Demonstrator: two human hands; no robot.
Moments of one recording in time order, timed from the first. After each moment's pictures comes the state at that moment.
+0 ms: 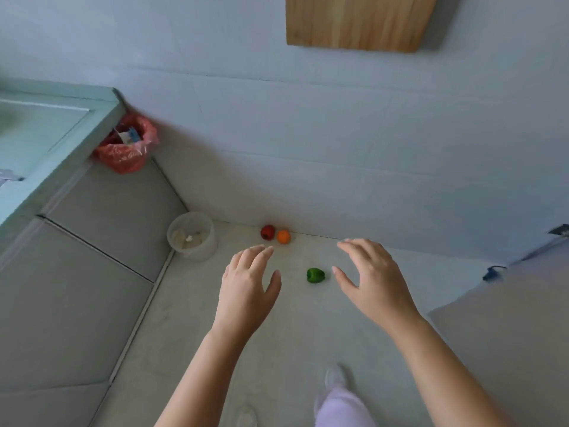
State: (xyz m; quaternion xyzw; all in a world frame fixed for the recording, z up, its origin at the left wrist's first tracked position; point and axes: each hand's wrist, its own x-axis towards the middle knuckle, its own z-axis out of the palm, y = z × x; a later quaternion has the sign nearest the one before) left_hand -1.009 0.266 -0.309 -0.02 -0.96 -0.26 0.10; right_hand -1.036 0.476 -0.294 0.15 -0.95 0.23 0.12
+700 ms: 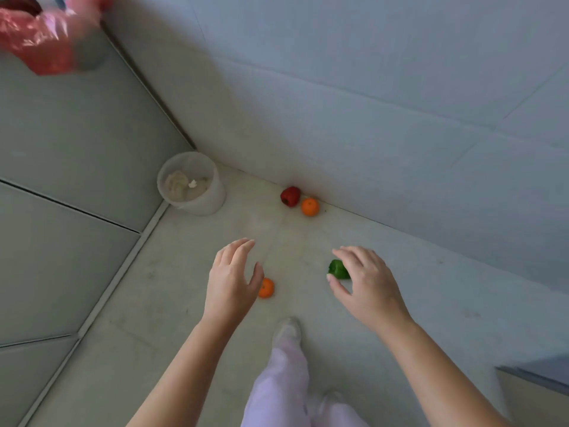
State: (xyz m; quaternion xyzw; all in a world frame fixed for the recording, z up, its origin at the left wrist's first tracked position) left_hand -1.188 0.255 -0.596 0.19 -0.94 -0.27 0.04; right_hand -1.264 0.468 -0.598 0.27 -0.93 0.25 -0.03
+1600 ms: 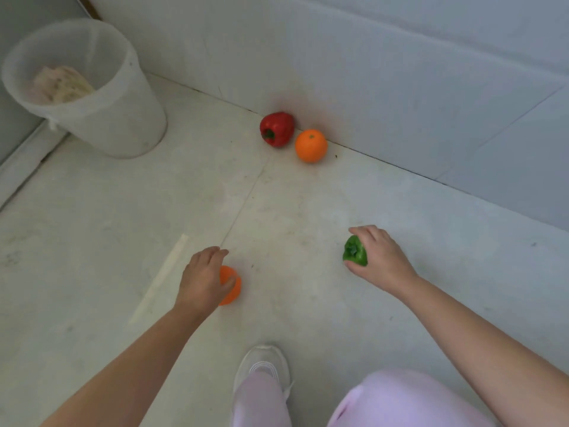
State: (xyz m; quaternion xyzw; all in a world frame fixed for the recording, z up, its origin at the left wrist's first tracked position) left_hand -1.191 0.199 -1.084 0.20 -0.95 -0.20 -0.11; right_hand -1.338 0.487 -1.063 0.23 -0.94 0.14 -0.21
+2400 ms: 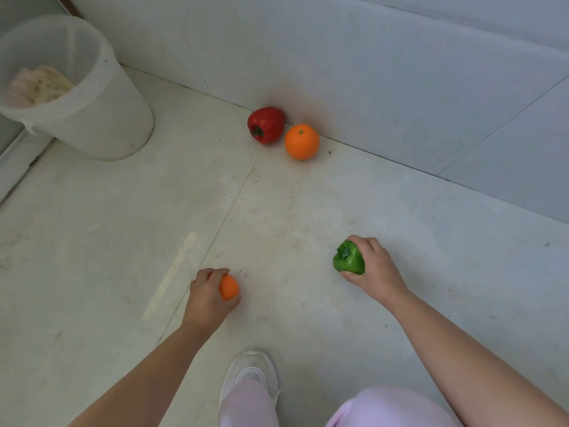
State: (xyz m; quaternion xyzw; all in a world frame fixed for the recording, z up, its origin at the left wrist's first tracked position) left_hand -1.190 0.239 -1.106 0.35 -0.87 -0.32 -0.15; right_hand -1.337 0.507 -1.112 0.12 -0.92 0.26 -0.26
